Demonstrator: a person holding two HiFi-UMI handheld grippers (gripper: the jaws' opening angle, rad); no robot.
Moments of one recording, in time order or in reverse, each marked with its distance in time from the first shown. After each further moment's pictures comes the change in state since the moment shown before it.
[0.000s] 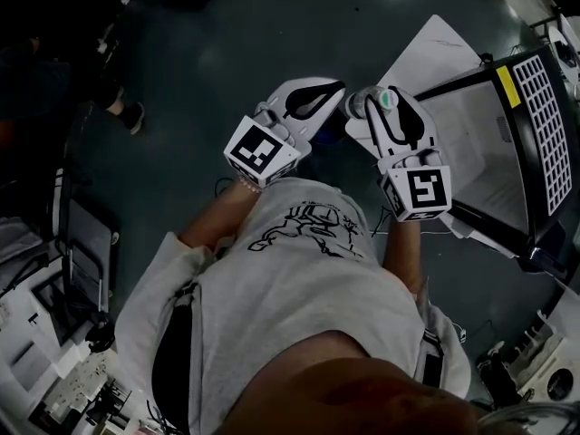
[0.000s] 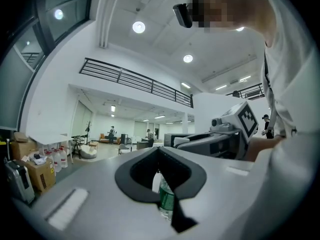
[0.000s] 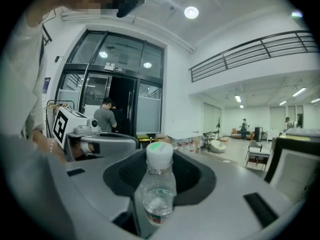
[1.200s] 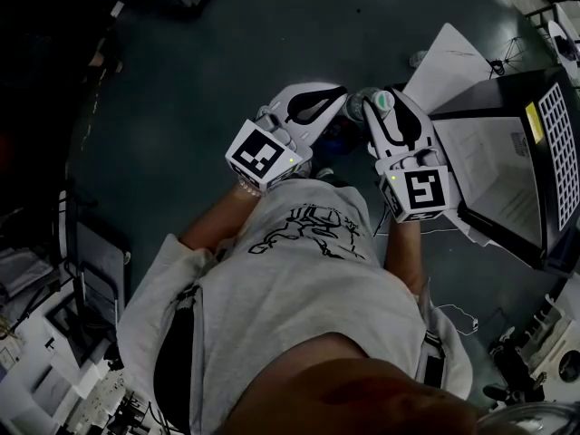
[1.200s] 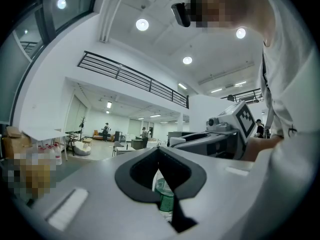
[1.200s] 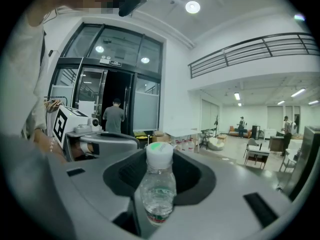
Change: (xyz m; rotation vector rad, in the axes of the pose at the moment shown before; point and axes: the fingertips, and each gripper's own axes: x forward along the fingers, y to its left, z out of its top) left arm -0.026 0.104 -0.013 -0.027 0.016 -0.085; right arm 0.112 0.032 0.004 0.008 0.044 -0.032
